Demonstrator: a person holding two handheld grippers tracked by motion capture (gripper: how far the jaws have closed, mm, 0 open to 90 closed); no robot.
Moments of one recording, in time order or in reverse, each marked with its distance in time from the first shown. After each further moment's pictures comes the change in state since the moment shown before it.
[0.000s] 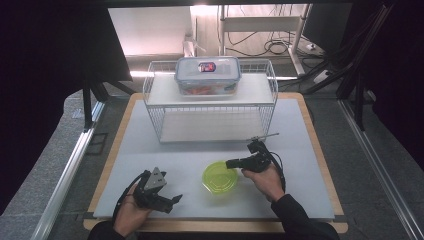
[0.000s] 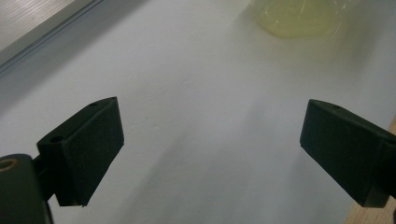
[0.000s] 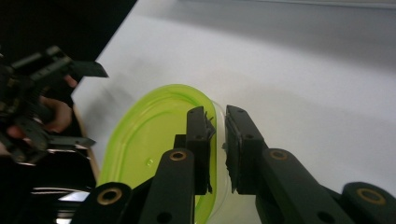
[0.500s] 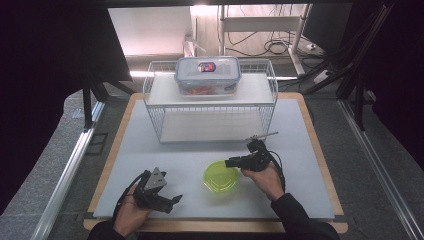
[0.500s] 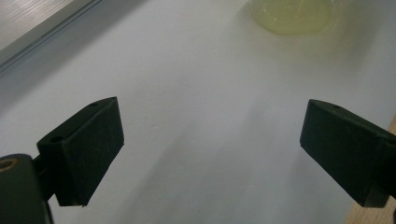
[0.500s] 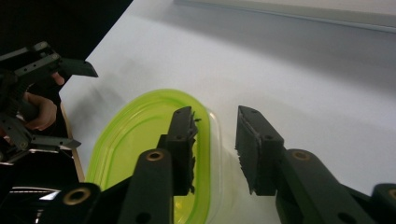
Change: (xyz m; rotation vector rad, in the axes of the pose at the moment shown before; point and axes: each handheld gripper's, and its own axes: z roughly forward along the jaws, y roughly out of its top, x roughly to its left) left arm 0.000 0.000 0.000 0.004 -0.003 0.002; right arm -0.002 0.004 0.003 -0.013 -0.032 -0.069
